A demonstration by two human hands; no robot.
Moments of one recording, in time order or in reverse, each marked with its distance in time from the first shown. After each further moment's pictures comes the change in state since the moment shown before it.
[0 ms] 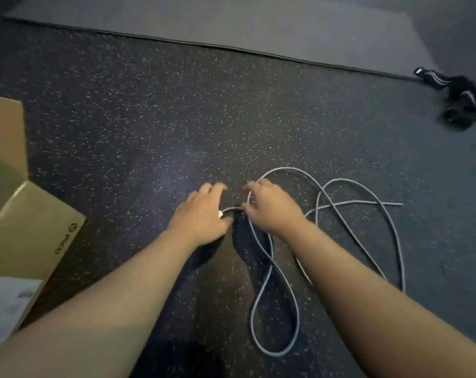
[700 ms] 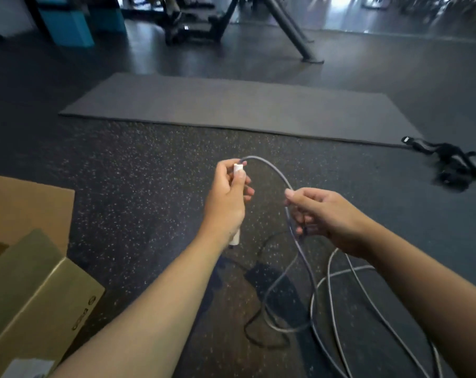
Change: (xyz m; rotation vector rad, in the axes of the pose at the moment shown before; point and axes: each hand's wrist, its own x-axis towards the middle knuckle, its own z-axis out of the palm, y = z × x) left_hand 0.030 0.071 -0.115 -1.087 0.535 0.173; right_hand -0.006 0.002 -0.148 1.090 -0.043 0.071
